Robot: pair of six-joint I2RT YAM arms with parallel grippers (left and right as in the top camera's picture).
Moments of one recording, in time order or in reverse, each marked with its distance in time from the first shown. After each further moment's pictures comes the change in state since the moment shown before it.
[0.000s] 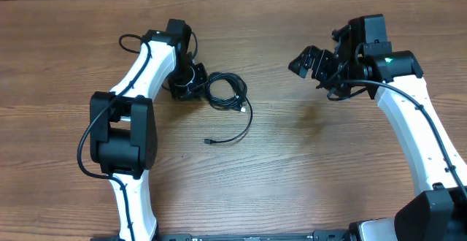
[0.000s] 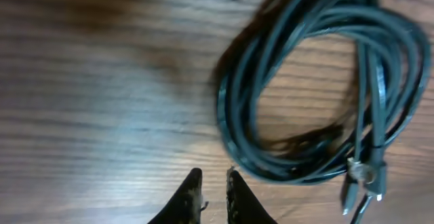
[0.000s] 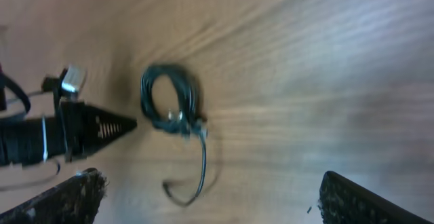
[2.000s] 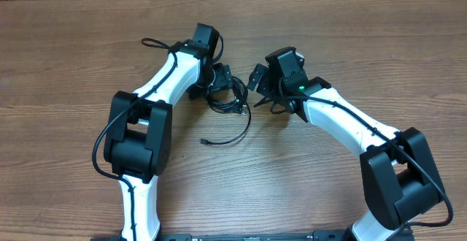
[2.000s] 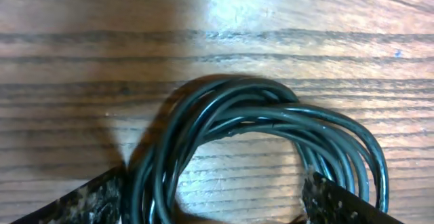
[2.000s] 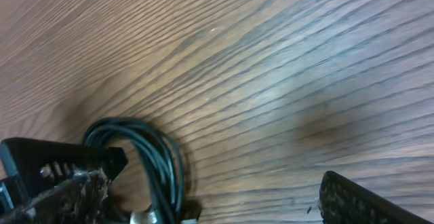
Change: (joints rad) left arm -0.131 0.000 -0.090 0.305 -0.190 -0.038; right arm 0.348 0.217 -0.212 0.504 0.446 0.344
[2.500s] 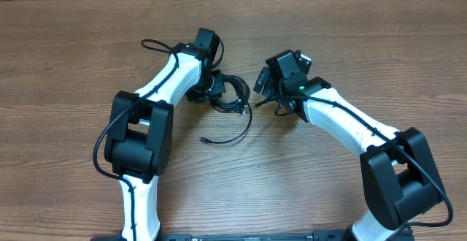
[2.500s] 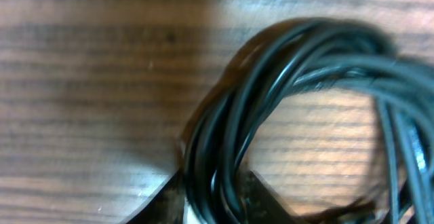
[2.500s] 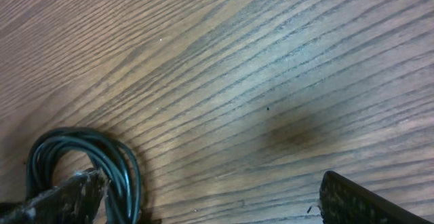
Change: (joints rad) left arm -0.006 0.000 -0.010 -0.100 -0.050 0.011; right arm 0.000 0.000 0.000 -0.080 0.115 -0.001
